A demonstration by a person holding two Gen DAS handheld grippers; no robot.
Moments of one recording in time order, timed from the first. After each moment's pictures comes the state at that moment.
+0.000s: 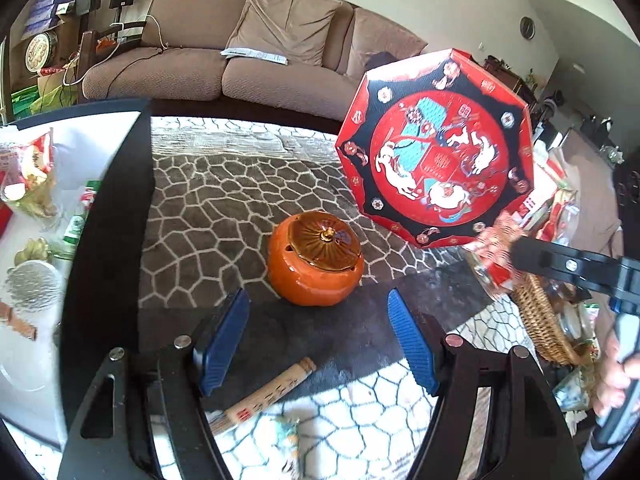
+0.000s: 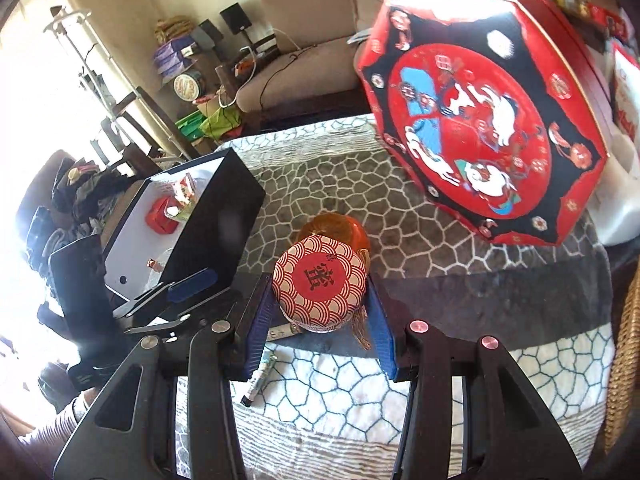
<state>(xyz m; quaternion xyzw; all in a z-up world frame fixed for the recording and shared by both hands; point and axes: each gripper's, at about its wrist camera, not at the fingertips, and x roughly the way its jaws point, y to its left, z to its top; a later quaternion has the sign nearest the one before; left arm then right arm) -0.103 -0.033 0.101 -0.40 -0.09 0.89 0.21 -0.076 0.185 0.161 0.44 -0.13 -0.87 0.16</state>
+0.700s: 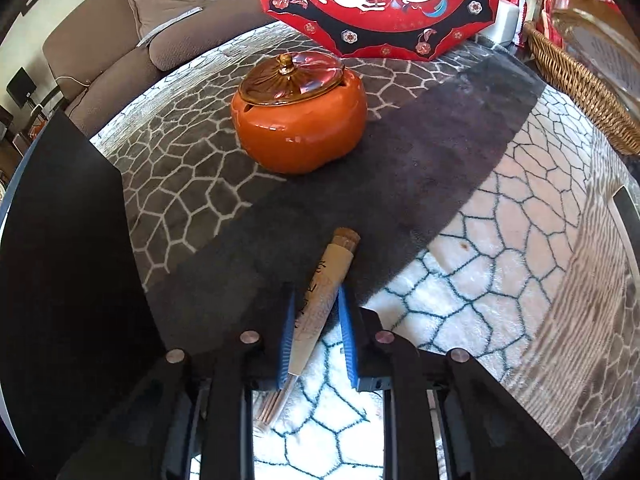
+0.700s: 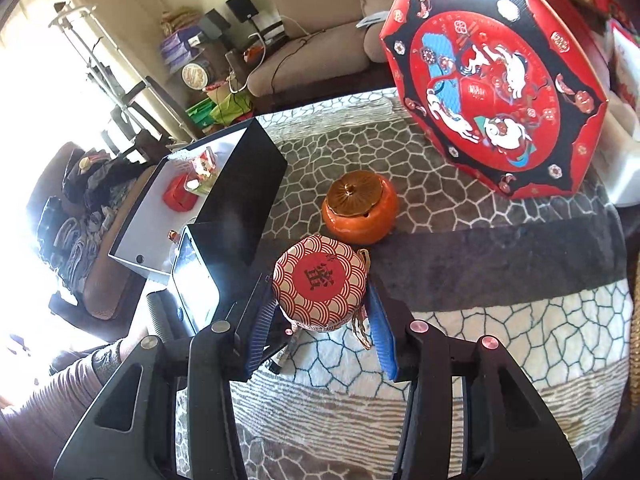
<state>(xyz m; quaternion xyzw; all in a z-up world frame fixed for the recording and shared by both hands) -0.105 0.025 0.014 -0.49 0.21 0.81 0.23 -0.035 0.176 0.150 0.46 -0.15 -0.86 0.17</state>
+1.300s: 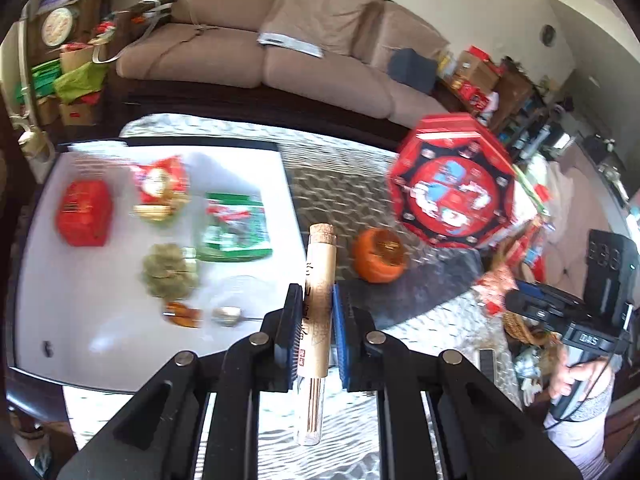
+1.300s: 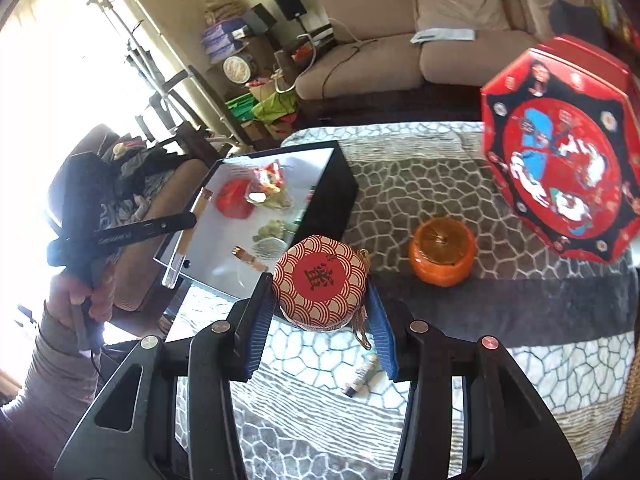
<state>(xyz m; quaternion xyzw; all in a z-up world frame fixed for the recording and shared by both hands) -0.117 -0.209 0.200 -0.47 -0.10 0.86 0.16 -0.060 0.077 0.226 0.44 -0.12 -0.85 0.24</state>
